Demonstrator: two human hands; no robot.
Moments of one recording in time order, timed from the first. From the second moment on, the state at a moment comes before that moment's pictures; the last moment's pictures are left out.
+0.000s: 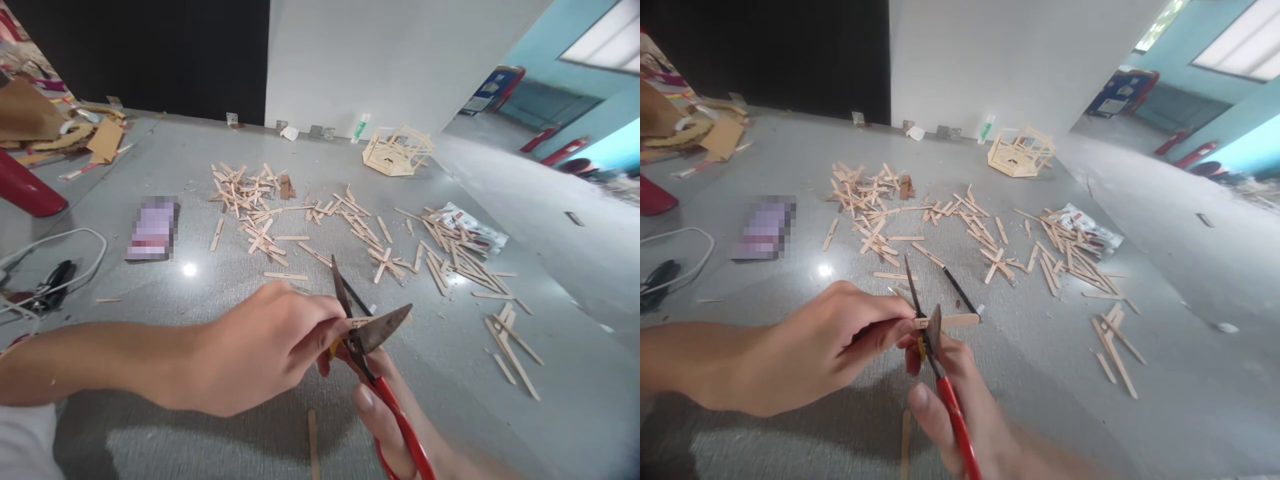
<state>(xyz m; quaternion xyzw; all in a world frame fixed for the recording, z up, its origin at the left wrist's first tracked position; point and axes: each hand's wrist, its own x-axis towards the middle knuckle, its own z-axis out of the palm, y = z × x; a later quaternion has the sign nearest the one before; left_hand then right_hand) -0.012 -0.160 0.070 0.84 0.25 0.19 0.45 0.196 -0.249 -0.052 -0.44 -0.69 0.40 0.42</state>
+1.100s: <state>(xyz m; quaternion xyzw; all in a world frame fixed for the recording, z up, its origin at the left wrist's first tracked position) -0.011 -0.160 0.066 0.83 0.23 0.21 0.46 0.175 -0.247 0.006 -0.49 -0.61 0.49 0.39</state>
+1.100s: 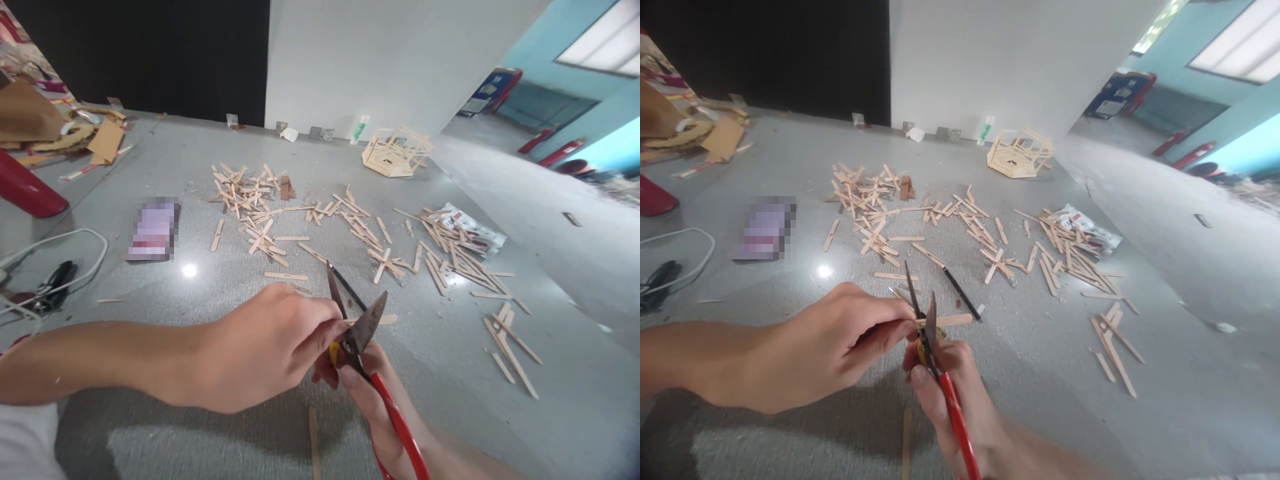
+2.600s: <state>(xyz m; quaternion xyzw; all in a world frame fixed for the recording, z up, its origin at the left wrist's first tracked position) -0.009 -0.159 0.067 0.81 0.24 0.20 0.49 0.170 -0.255 -0.003 -0.54 -0.58 0.47 0.39</state>
